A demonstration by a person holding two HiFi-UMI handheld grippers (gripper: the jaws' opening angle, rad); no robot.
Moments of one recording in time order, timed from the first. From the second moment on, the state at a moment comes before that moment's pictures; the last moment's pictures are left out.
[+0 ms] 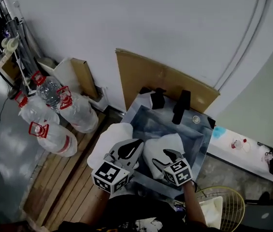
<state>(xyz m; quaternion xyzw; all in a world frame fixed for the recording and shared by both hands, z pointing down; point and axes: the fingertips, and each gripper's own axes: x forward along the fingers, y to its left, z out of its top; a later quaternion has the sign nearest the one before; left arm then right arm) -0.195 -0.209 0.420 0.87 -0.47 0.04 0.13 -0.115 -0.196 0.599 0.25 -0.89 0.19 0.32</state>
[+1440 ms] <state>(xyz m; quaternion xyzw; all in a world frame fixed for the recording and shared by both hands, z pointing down) -0.149 -0.214 0.409 0.91 -0.39 0.05 0.12 -0.019 -0.208 0.458 0.48 -0.85 0.14 0.18</state>
